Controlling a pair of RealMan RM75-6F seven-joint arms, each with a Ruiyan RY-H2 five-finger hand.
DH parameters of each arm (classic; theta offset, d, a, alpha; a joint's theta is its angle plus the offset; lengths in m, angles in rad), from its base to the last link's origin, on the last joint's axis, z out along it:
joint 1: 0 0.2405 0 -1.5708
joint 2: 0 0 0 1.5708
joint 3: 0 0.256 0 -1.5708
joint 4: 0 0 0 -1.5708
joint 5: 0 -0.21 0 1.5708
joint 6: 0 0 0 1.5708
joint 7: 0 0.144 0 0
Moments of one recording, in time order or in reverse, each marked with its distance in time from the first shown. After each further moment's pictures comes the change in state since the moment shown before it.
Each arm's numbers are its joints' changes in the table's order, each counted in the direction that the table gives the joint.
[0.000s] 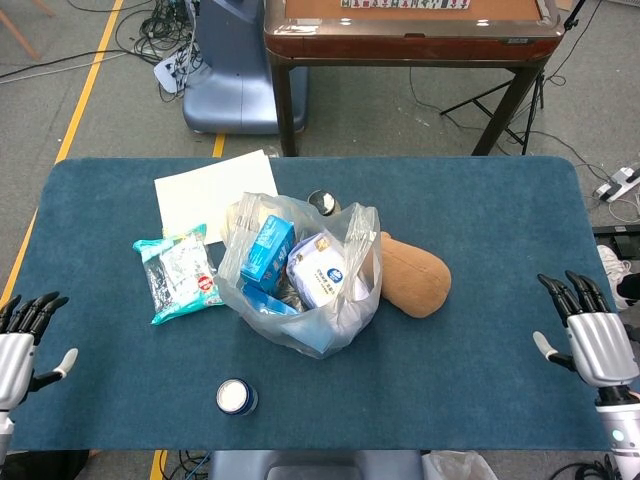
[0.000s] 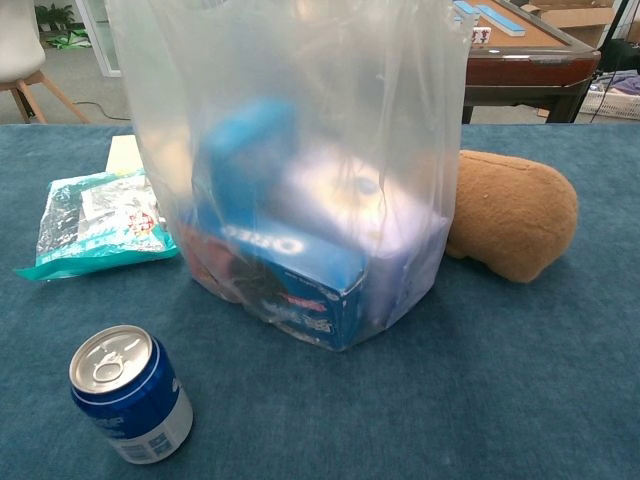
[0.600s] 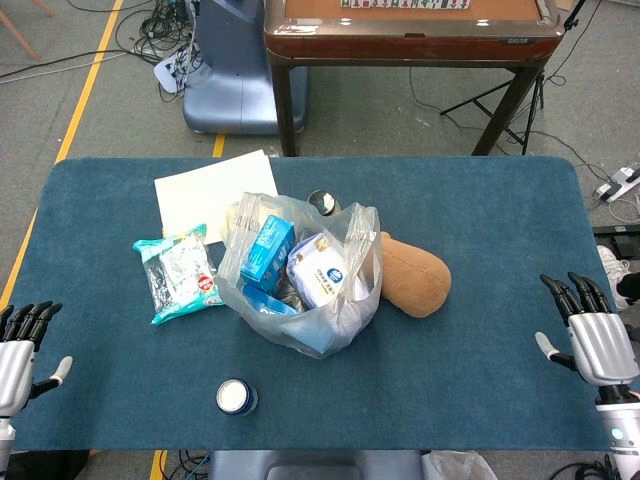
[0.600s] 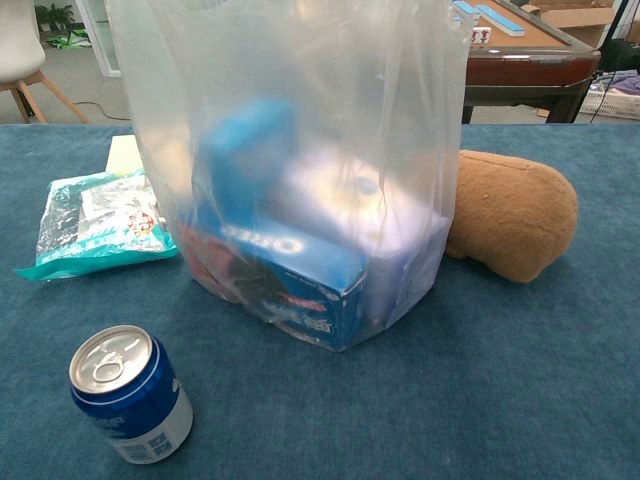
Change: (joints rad) left arm 0.032 -0.027 0.018 -0.042 0.072 0.003 0.186; right arm -0.004 -0.010 0.000 0.001 -0.032 -0.023 -0.014
